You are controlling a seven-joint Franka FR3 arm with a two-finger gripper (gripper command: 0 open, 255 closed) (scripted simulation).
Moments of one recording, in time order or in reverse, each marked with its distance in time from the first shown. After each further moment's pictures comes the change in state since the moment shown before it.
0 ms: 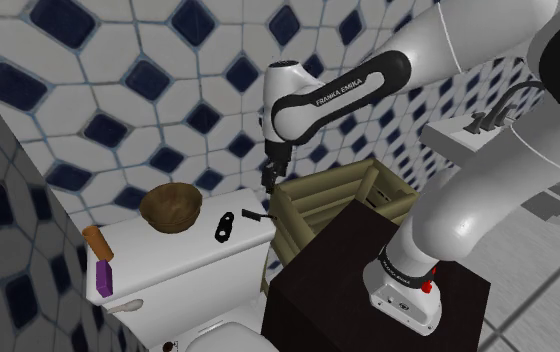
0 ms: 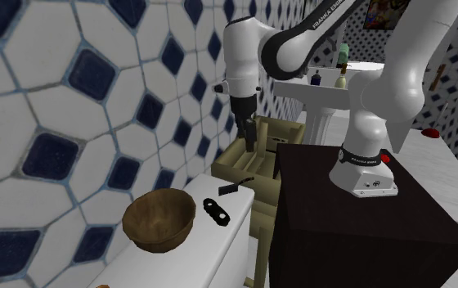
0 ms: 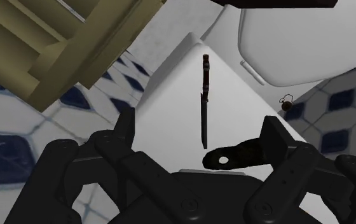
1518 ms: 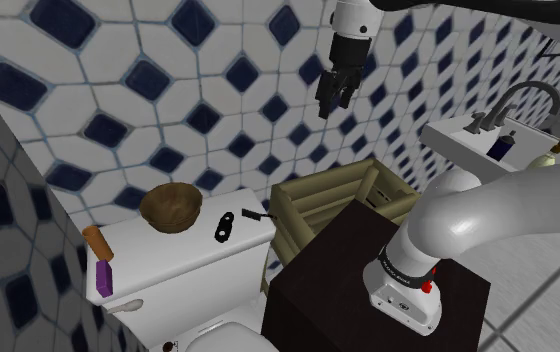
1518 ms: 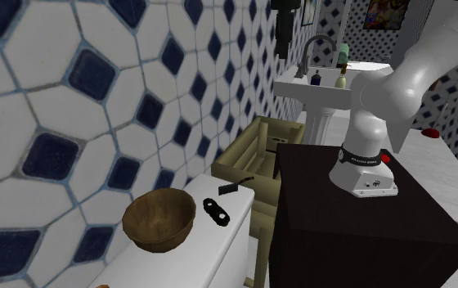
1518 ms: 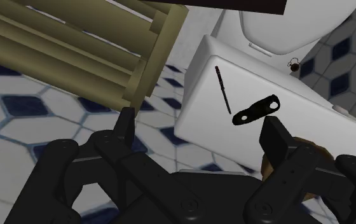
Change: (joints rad) arm -0.107 -0.499 -0.071 0.256 -0.029 -0.698 0.164
